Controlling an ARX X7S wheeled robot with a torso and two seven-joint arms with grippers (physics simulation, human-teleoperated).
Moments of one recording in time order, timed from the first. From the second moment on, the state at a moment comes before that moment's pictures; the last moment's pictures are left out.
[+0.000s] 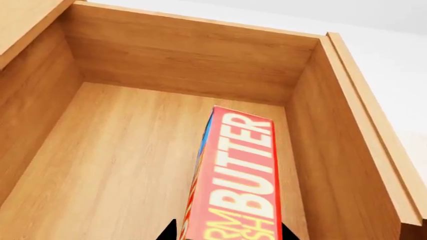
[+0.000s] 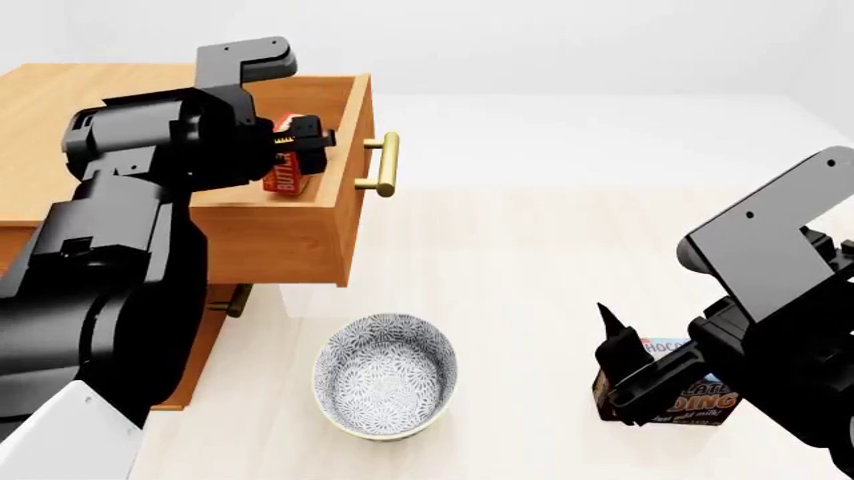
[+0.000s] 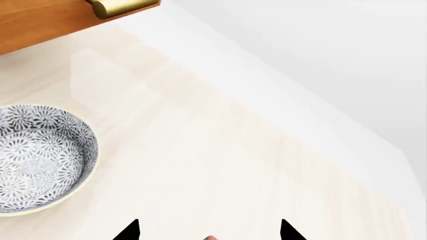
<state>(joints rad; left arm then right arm) -1.62 -0.08 -0.10 -1.31 0.00 -0.84 0.01 1.62 1.24 -1.24 -0.71 1.82 0.88 0.78</state>
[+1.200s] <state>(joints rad) -1.81 -0.07 -0.11 -1.27 -0.01 -0.87 0.08 1.65 1.24 -1.21 -0.75 1.87 0.90 0.83</state>
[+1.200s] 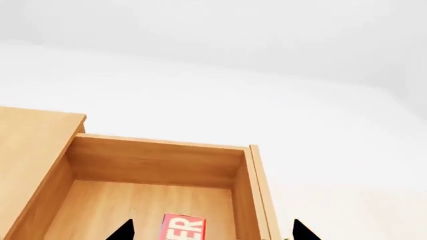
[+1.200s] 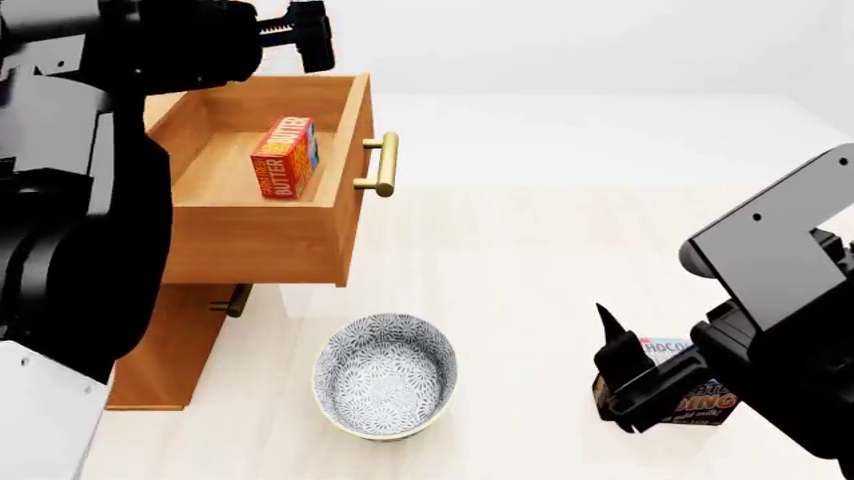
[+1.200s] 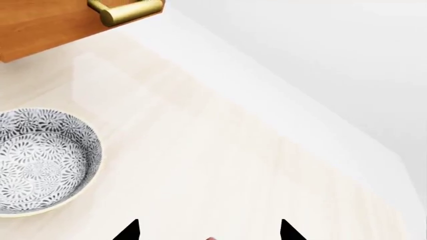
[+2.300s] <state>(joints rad) -1.60 0.00 0.32 -0.35 -1.20 -1.47 -1.08 1.67 1.31 -1.17 -0.79 1.92 0.90 0.85</state>
